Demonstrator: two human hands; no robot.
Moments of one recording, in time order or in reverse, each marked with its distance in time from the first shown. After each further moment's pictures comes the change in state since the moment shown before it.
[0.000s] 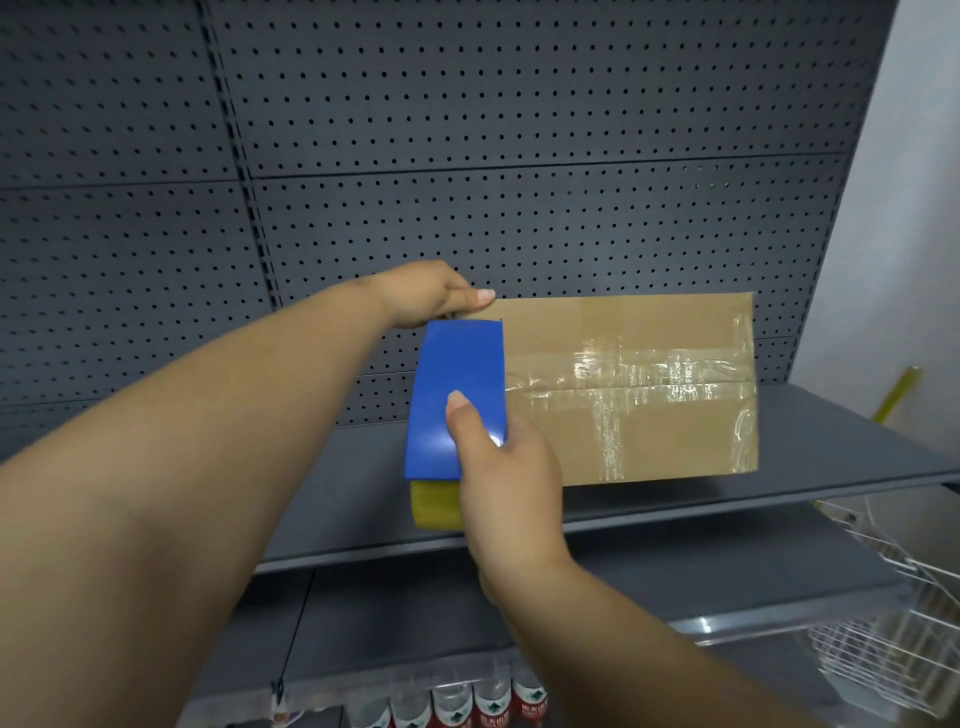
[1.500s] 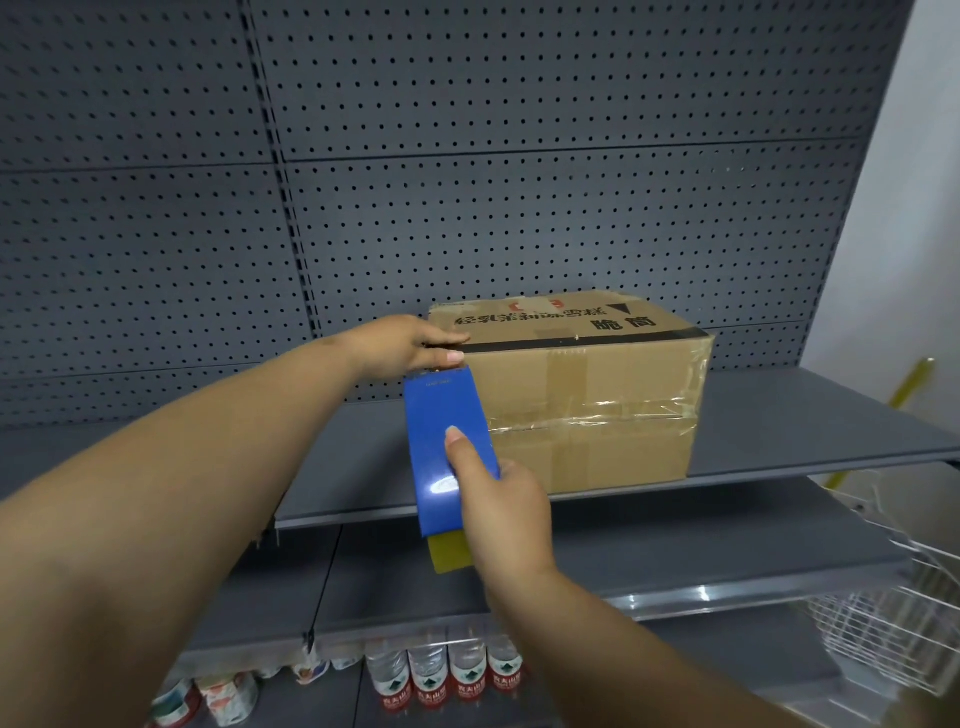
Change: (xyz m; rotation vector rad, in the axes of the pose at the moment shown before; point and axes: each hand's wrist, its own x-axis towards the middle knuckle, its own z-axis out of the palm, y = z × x) left_hand -0.067 -0.051 0.037 0.047 -0.112 0.015; right_hand -0.031 0.036 0.009 -0.055 -0.059 0.192
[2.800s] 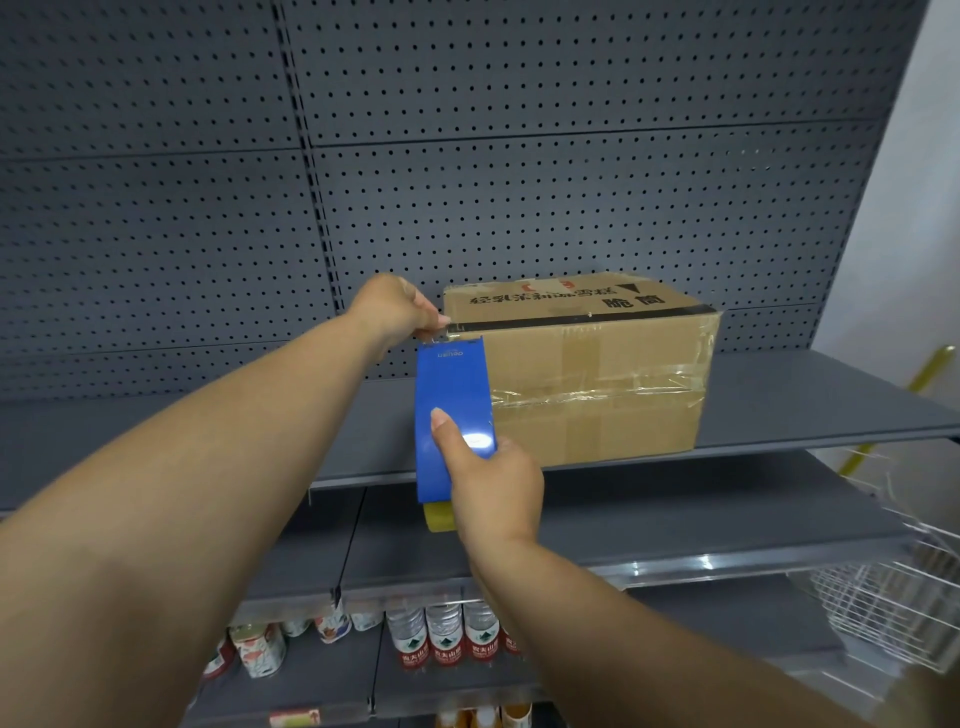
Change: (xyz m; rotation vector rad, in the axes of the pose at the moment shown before) left_hand -0.038 0.027 -0.005 -0.545 0.360 -0.390; right_hand -0.021 0.012 0.022 -0.057 0.091 -0.064
